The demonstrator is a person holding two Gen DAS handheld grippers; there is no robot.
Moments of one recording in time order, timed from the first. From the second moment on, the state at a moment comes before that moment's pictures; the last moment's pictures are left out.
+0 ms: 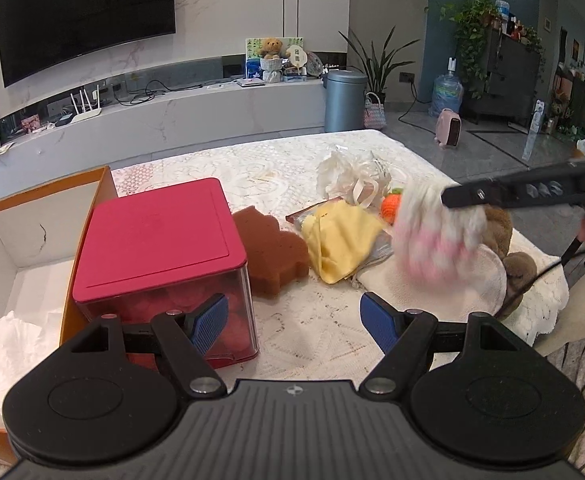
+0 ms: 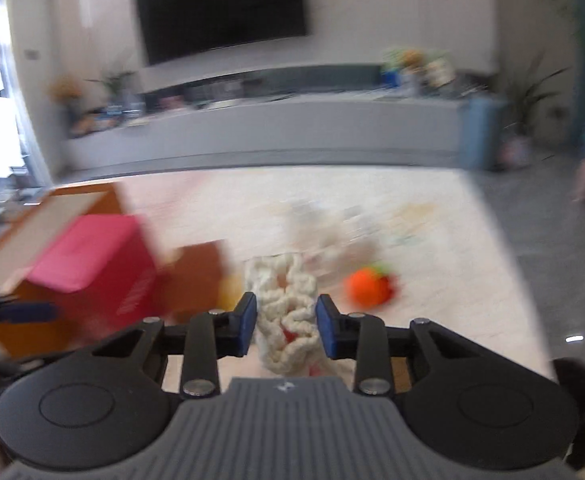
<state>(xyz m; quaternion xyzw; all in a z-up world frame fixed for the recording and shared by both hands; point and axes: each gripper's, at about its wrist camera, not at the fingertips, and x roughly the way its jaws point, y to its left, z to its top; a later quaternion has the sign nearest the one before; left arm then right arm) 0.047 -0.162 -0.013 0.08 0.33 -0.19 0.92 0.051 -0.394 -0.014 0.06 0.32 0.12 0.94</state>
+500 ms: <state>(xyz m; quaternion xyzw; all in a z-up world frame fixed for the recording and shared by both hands) 0.054 -0.148 -0.009 0.07 0.34 -0.17 0.92 0.035 -0.343 -0.057 -0.10 0.42 0.26 0.87</state>
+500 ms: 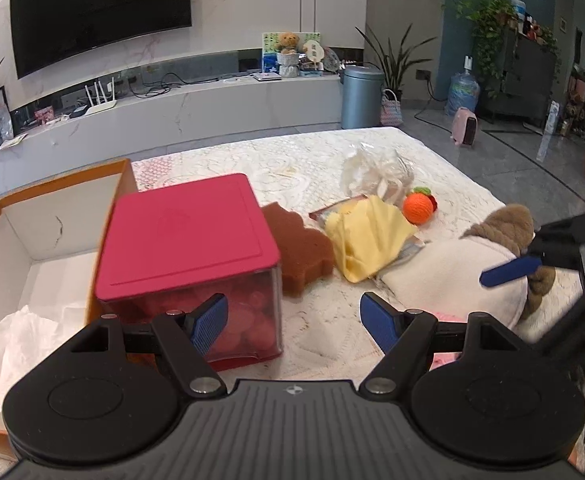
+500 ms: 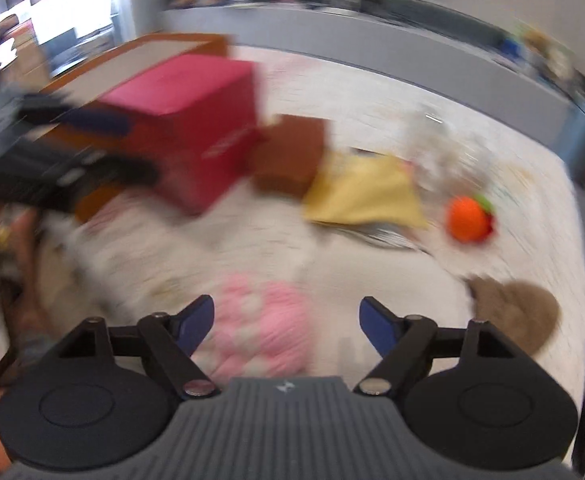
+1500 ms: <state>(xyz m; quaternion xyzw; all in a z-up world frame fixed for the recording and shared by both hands) 0.071 -0.092 0.005 0.02 0.33 -0.12 0.94 0.071 -0.233 -0.113 -0.56 0.44 0.52 0.47</state>
